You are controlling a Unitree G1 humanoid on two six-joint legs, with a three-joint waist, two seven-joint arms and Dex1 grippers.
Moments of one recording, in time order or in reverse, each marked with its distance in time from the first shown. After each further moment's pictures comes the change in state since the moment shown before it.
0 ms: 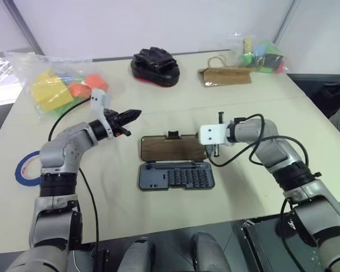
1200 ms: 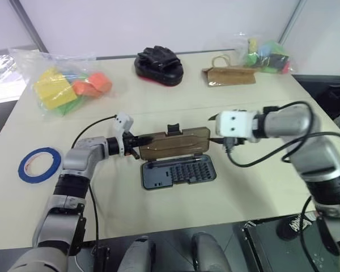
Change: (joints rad) left arm 0.022 -0.017 -0.217 0.098 0.164 -0.133 -0.256; right arm 0.102 -0.245 -0.248 -0.601 0.259 0.557 0.263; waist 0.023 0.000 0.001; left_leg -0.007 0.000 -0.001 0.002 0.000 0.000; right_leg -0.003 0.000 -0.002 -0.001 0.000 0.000
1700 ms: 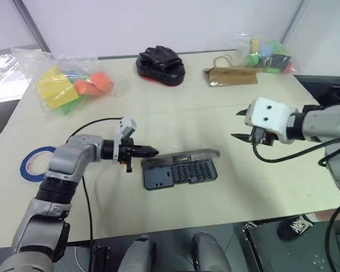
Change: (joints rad) left arm 0.061 0.184 -0.138 -0.243 -0.073 0.156 -0.269; right arm 0.111 -0.106 -0.106 -0.100 0.084 0.167 -0.095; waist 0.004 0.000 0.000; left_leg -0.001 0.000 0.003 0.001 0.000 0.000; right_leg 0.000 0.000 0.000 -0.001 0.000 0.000
